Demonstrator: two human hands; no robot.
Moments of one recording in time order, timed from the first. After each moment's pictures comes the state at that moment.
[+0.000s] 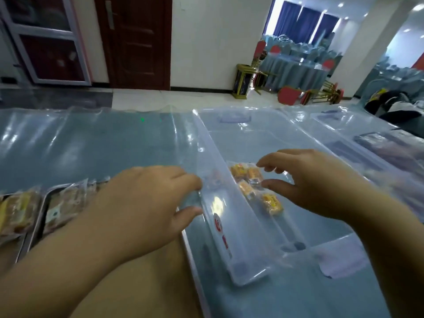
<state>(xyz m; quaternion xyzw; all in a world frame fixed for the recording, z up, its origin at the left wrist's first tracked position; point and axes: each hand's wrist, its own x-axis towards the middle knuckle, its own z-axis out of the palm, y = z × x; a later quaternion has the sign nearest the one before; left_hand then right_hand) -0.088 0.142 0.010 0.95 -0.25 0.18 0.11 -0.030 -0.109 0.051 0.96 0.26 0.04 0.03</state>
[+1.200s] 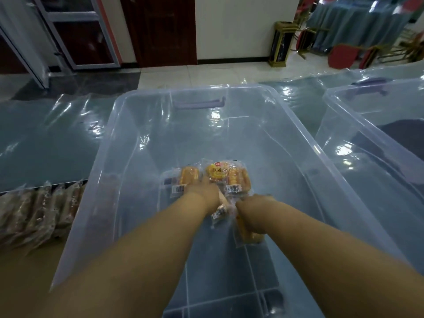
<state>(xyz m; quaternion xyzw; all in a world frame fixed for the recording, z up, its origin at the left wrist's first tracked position) 0.186 -0.089 -0.158 0.97 -0.01 -0.26 -0.02 0.179 -0.220 -0.134 0.89 0.28 -0.29 0.20</state>
